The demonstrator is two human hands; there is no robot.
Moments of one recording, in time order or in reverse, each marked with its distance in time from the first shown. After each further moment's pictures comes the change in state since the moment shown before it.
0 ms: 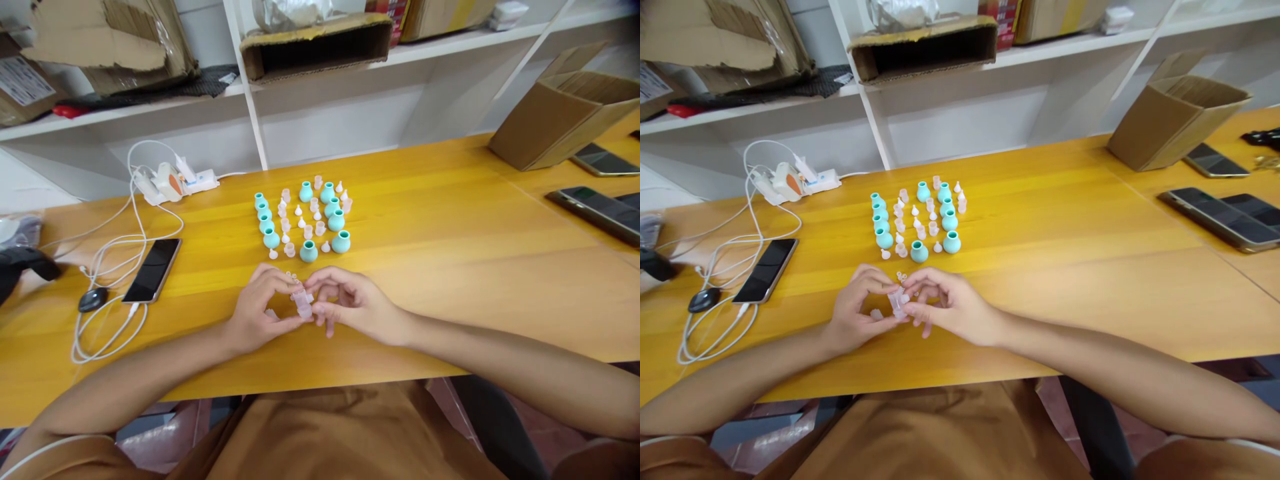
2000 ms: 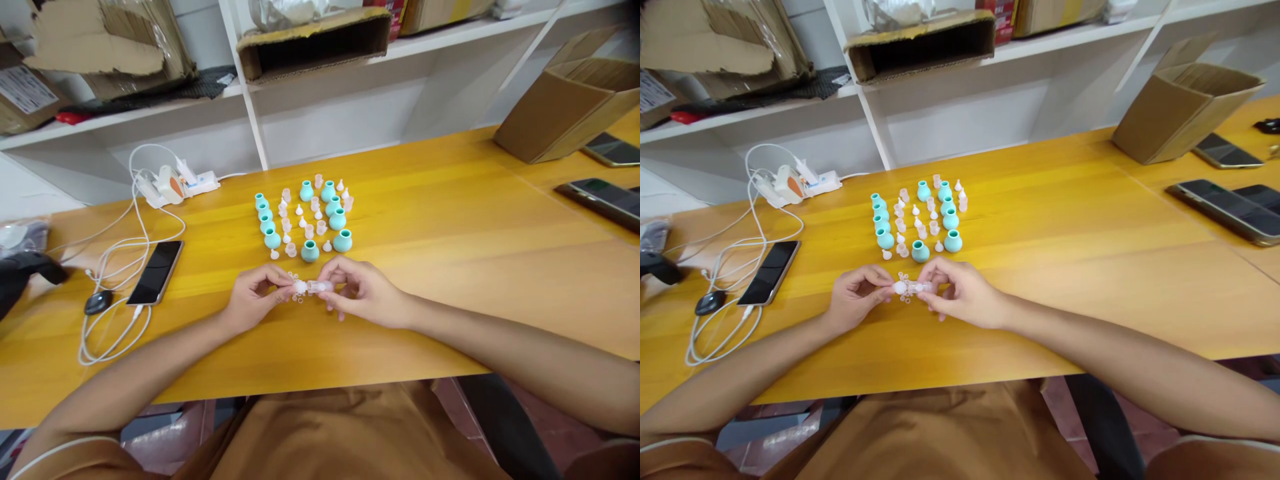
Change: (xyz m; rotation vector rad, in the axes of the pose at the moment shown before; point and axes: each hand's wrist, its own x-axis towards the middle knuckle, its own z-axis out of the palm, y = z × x) left_hand 0.006 -0.023 0.001 -0.566 0.084 -0.306; right_hand 0.006 0.007 -0.027 -0.210 0.022 0.026
